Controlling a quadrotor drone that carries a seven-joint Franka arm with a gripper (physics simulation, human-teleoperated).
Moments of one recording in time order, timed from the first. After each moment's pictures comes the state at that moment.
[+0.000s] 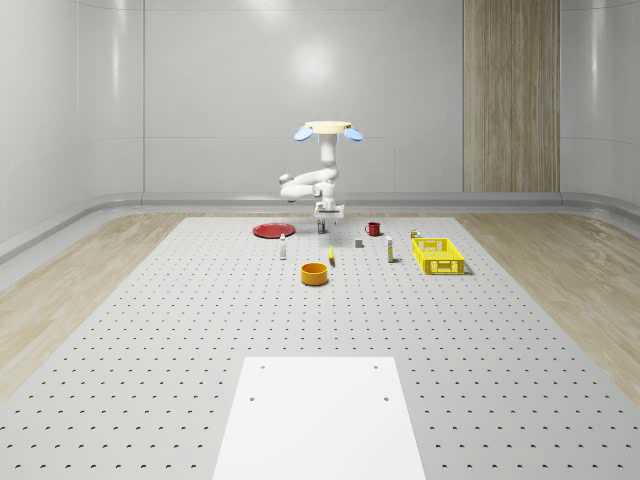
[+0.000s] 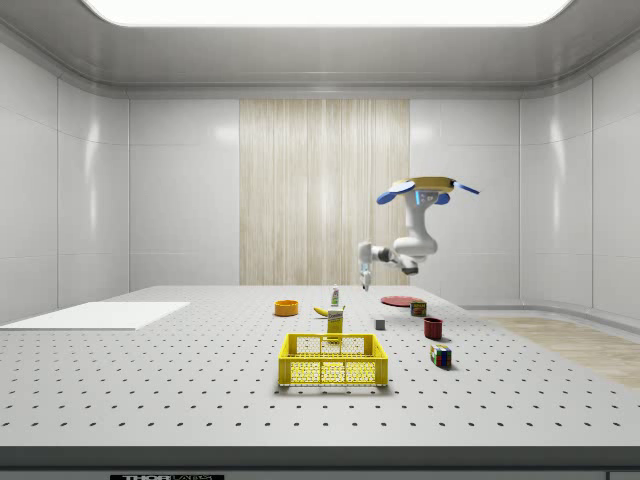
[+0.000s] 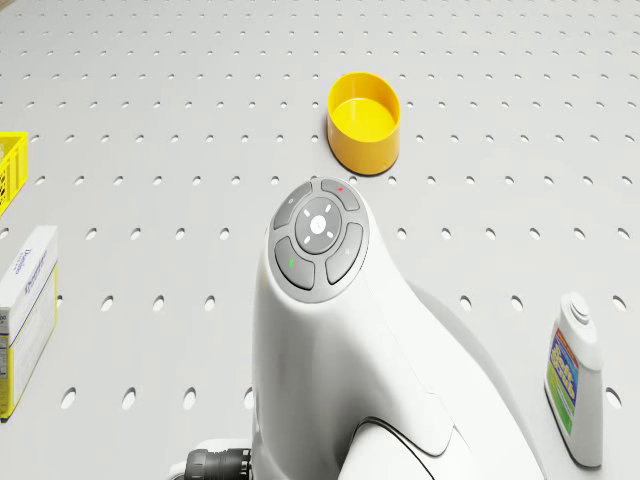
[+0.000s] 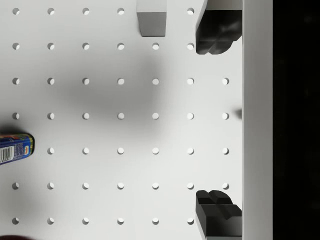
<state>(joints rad) -1.11 -1.28 1.33 -2.88 -1.88 1.35 1.64</state>
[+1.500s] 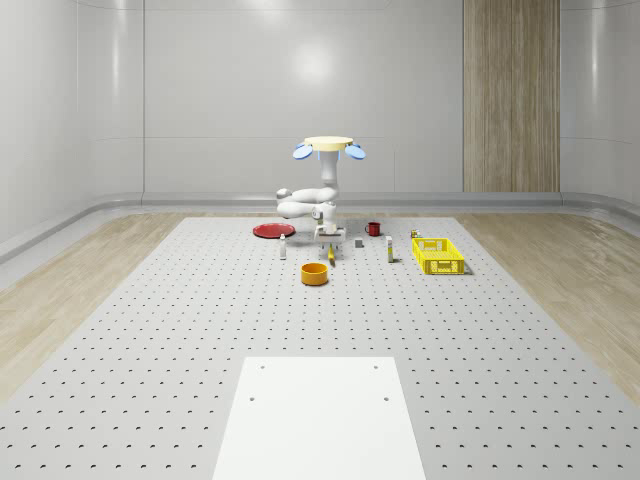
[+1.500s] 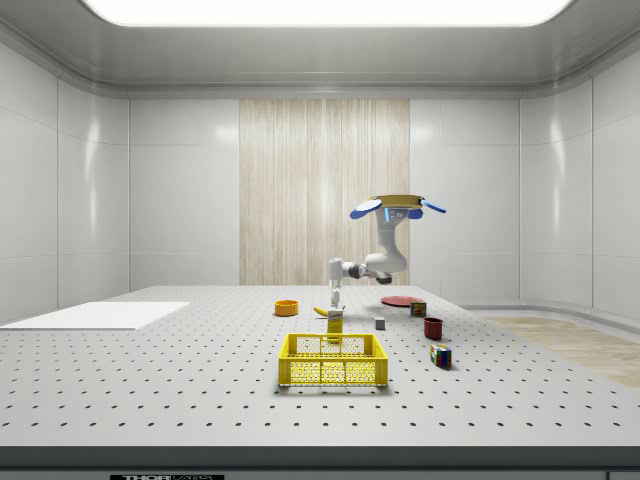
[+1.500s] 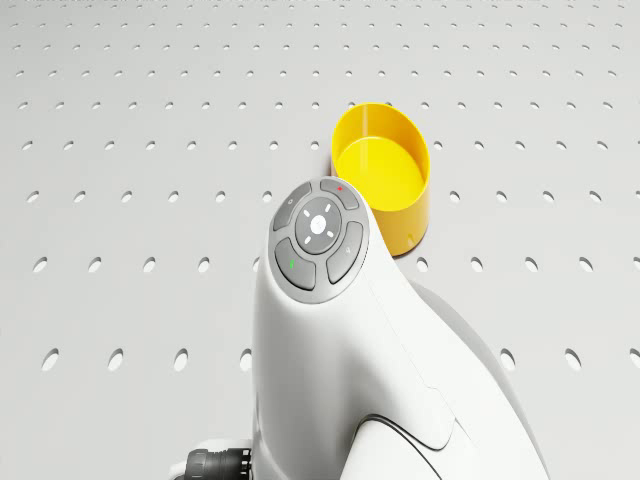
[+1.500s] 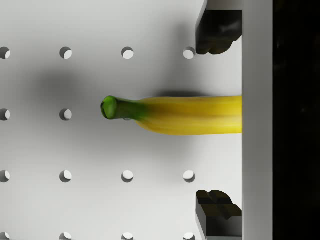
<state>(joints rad) -1.14 -1.38 1.35 -2.88 -1.83 1.44 1.66</state>
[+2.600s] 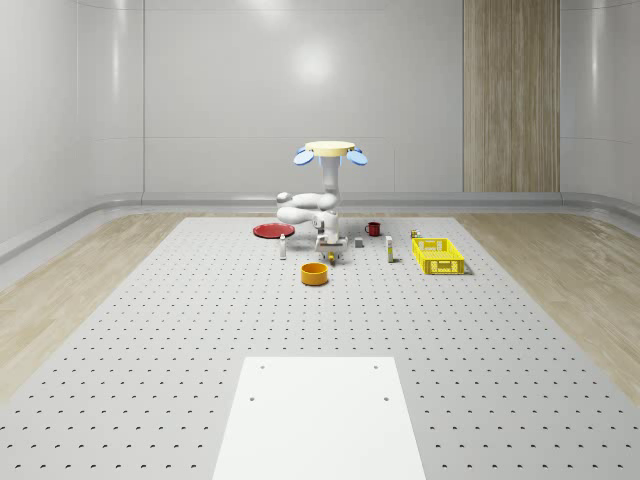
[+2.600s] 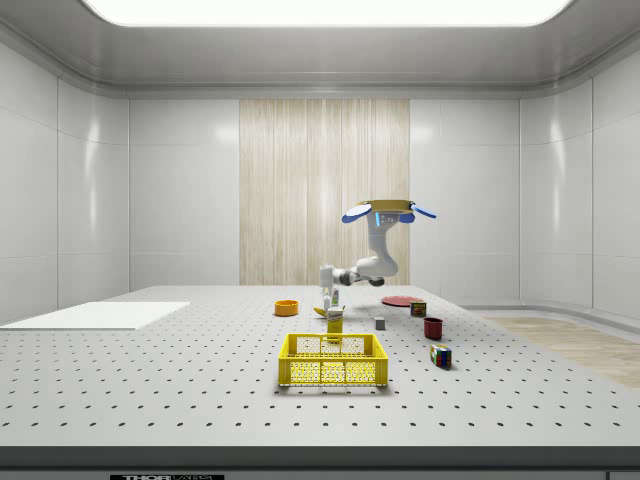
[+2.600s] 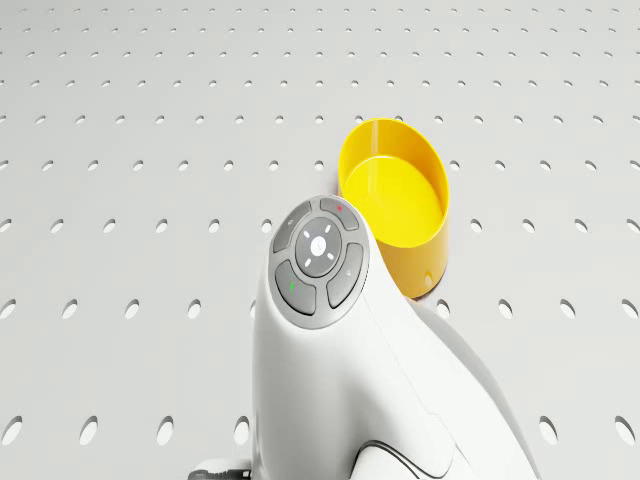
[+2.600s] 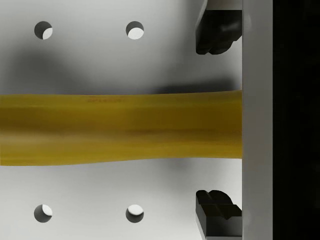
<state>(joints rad) -1.15 -1.44 1.29 -2.86 -1.87 1.52 1.67</state>
